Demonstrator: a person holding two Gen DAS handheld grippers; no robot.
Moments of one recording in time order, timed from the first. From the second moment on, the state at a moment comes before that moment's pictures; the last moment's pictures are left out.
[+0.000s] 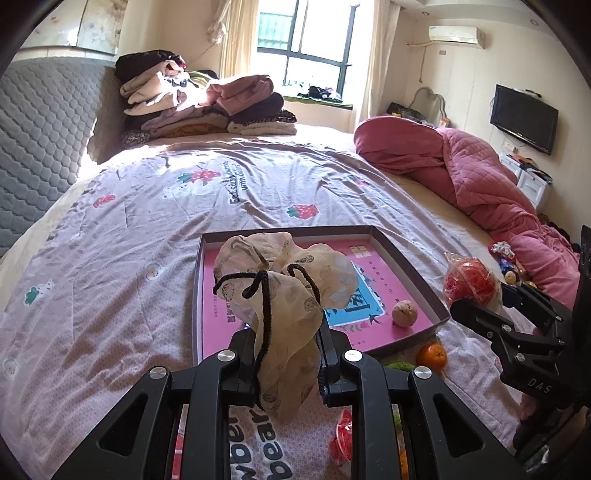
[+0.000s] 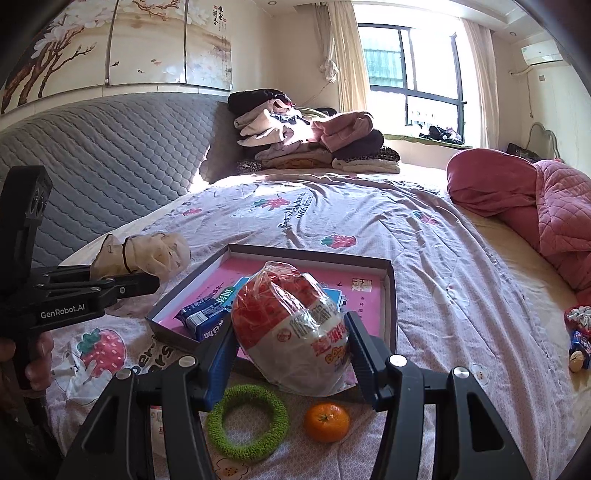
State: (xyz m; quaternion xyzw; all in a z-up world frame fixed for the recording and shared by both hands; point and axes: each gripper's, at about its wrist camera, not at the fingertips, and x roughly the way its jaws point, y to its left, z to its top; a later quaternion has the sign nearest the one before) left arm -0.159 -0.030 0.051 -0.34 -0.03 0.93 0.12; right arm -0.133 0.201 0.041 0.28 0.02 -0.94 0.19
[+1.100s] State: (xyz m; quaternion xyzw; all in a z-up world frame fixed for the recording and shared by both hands) left arm -0.223 -0.046 0.016 -0.37 -0.03 0.93 0.09; right arm -0.195 0.176 0.018 0.30 0.05 -0.94 0.18
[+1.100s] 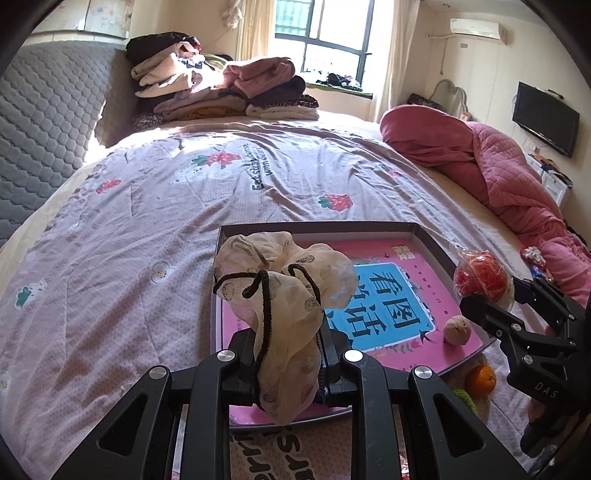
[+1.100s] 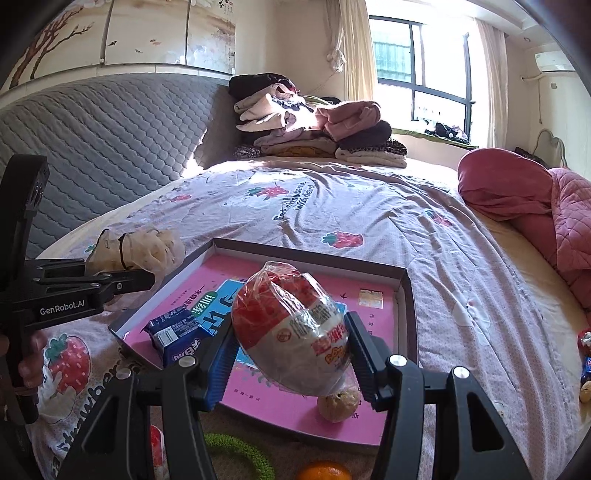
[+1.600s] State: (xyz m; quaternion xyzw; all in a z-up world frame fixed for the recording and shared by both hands) left arm -0.236 -0.045 -0.011 -0.39 -0.01 0.92 0.07; right arm -0.210 0.171 -0.004 0.33 0.06 -0.93 0.17
